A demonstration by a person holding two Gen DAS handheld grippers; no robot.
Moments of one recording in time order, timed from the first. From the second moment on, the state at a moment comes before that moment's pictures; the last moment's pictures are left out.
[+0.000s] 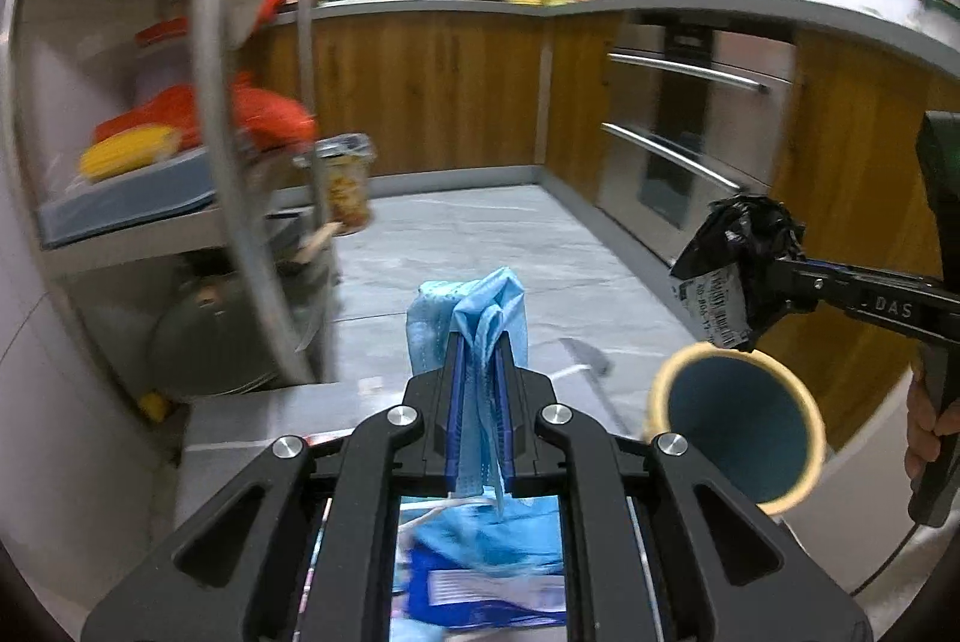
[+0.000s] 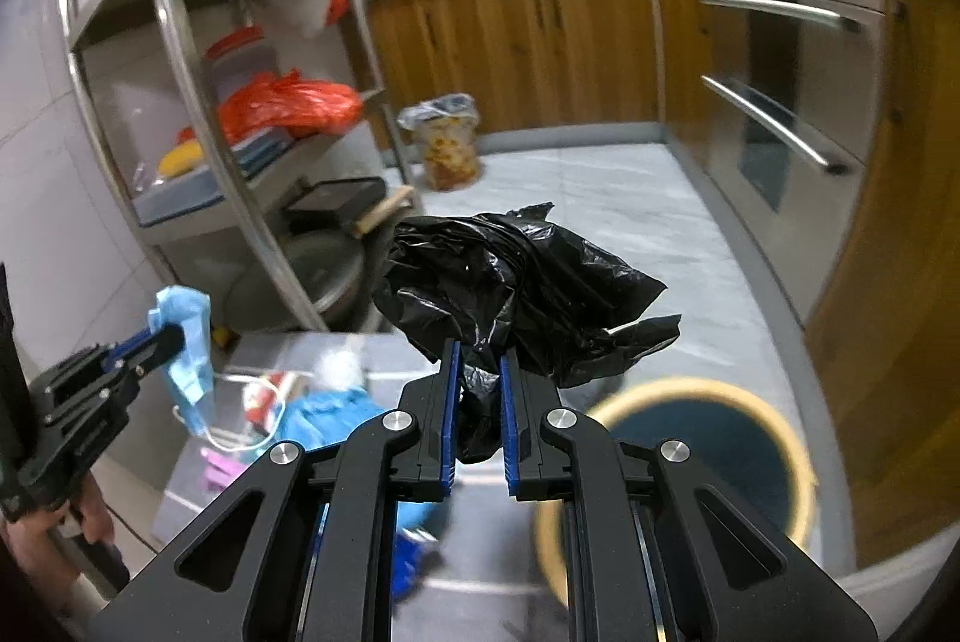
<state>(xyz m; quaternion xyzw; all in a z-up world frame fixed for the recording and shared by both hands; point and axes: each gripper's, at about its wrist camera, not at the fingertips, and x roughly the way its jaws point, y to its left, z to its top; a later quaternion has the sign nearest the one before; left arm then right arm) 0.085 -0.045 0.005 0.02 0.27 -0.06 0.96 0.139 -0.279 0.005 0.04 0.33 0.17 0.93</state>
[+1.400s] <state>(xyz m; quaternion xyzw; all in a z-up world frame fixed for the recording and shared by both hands) 0.148 -0.271 -0.121 0.08 0.39 -0.24 0.89 0.173 -0.437 -0.124 0.17 0.50 0.02 0.85</state>
